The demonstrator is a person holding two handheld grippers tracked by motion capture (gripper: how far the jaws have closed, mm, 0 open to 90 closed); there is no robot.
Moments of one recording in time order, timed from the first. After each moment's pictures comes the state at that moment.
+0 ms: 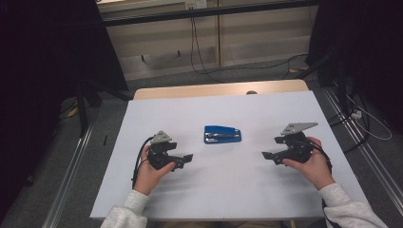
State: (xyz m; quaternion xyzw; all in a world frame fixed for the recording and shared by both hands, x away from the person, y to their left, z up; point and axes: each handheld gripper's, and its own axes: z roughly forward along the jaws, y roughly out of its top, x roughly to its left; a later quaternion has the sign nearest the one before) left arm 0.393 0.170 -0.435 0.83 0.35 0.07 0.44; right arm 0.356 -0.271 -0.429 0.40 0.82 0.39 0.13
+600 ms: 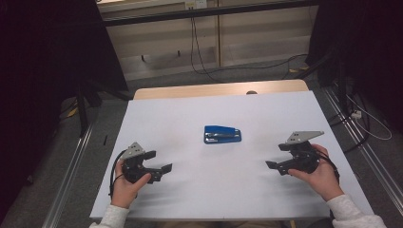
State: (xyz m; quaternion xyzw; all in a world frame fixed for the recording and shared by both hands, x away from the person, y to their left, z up) left arm 0.355 0.234 -0.428 0.80 0.36 0.10 0.48; right arm 0.328 -0.274 -0.427 0.39 0.83 0.39 0.13
